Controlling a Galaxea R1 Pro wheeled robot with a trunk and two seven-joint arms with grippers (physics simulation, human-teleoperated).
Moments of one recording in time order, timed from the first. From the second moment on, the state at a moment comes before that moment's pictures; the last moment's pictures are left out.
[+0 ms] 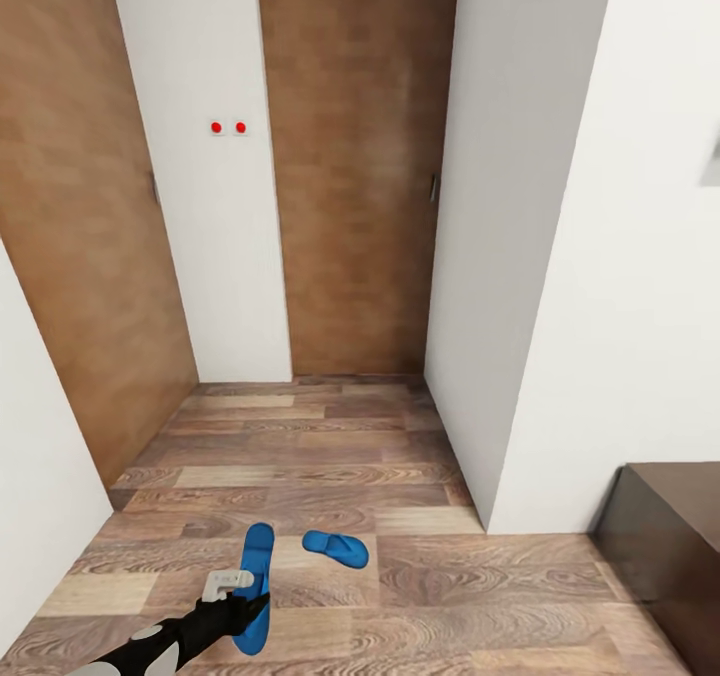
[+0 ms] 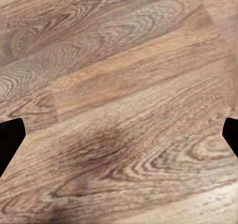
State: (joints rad) left arm -0.59 0.11 -0.03 -0.02 0.17 -0.18 -0.49; right arm -0.01 -0.36 -0.15 -0.56 -0.46 -0.02 0.37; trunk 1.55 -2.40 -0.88
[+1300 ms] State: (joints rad) left arm -0.59 0.11 -0.03 -0.02 0.17 -0.18 -0.49; right arm -0.01 -0.36 -0.15 -0.56 -0.45 -0.02 0.37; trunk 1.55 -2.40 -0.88
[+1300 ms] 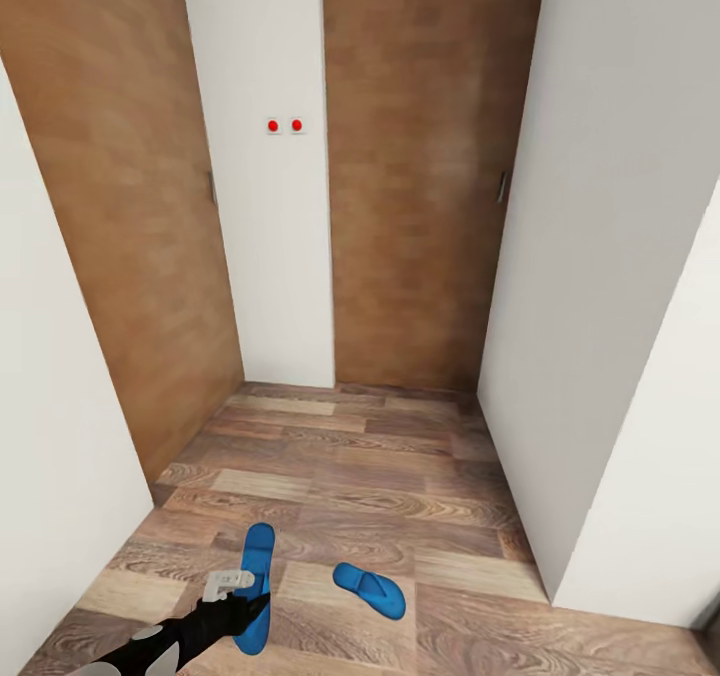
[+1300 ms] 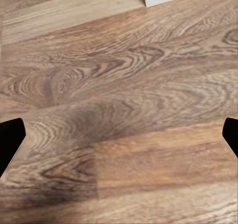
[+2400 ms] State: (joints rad) left arm -0.59 0.11 -0.03 -0.02 0.17 -0.18 -0.49; right arm -0.01 -0.36 -0.15 -0.56 -0.45 -0.02 0.37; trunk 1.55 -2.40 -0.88
